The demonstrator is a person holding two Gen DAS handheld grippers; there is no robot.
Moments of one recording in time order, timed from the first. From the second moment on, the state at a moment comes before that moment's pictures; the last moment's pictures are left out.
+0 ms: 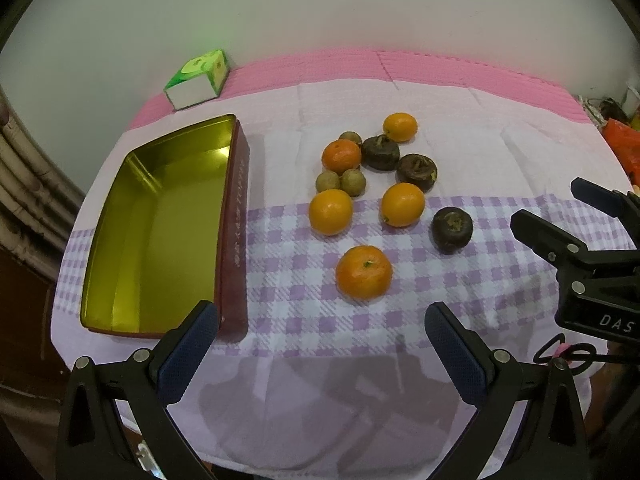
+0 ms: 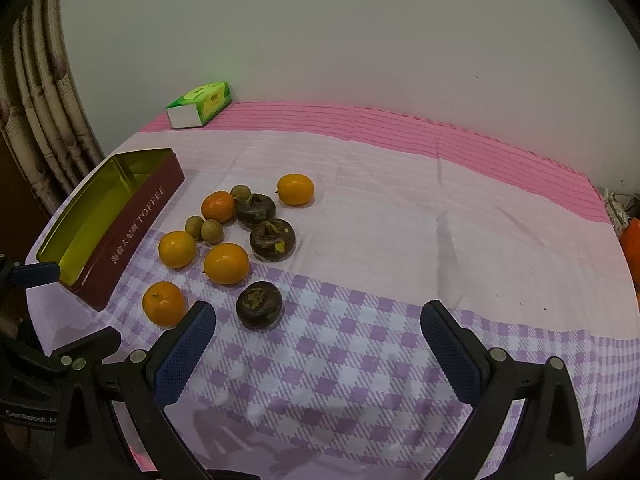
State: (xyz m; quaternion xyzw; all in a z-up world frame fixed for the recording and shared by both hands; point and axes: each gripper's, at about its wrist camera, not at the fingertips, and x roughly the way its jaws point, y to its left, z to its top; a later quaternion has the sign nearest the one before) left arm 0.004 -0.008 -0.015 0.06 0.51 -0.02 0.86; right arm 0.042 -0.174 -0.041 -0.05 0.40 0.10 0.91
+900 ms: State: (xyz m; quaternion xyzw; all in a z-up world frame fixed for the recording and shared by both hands) left arm 0.053 -0.016 -0.055 0.02 0.56 -0.08 0.82; right arm 0.056 -0.196 -0.051 -0.02 0.43 0.08 0.90
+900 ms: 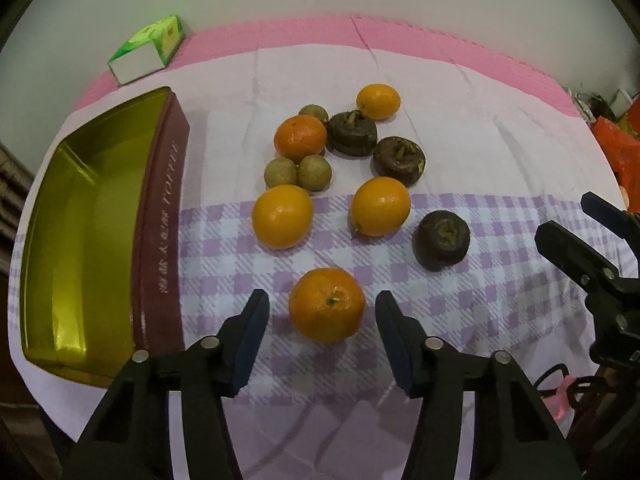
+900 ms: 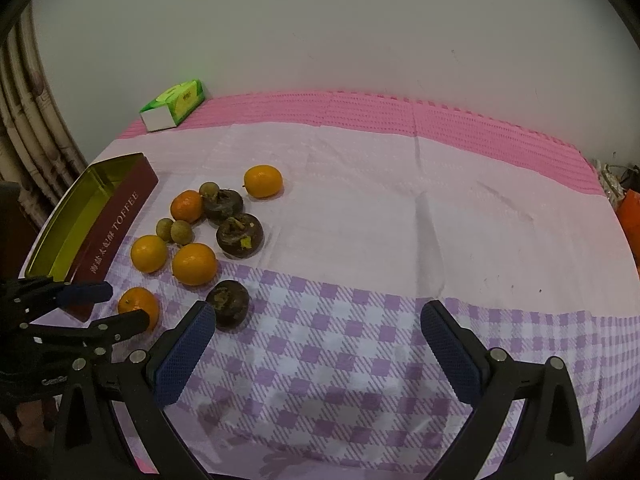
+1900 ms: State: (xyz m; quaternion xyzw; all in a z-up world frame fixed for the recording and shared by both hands) left arm 0.046 -0.001 -0.024 0.02 0.53 -0.10 0.84; right arm 0.055 -0.183 -0.064 -0.03 0.44 0.10 0.89
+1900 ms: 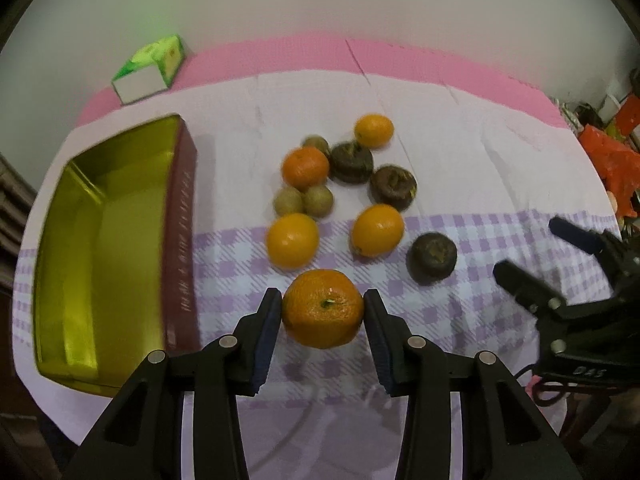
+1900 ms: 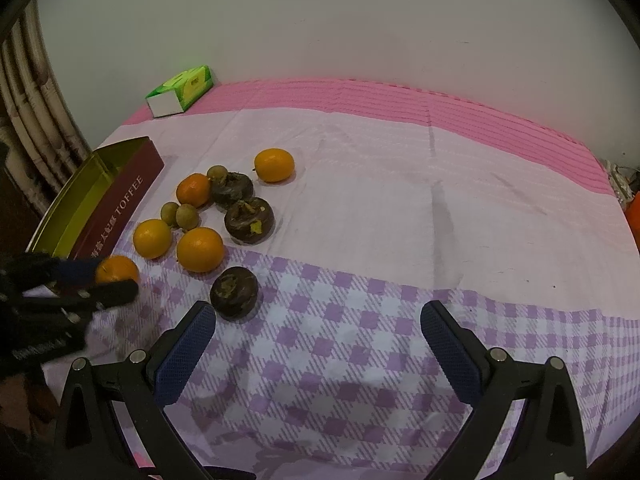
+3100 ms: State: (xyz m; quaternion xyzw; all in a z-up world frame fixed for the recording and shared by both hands) left arm 0.079 0.194 -0.059 -0.06 0.58 0.08 0.81; right arm 0.077 -0.122 -0.093 -0.09 0.47 0.15 0.87
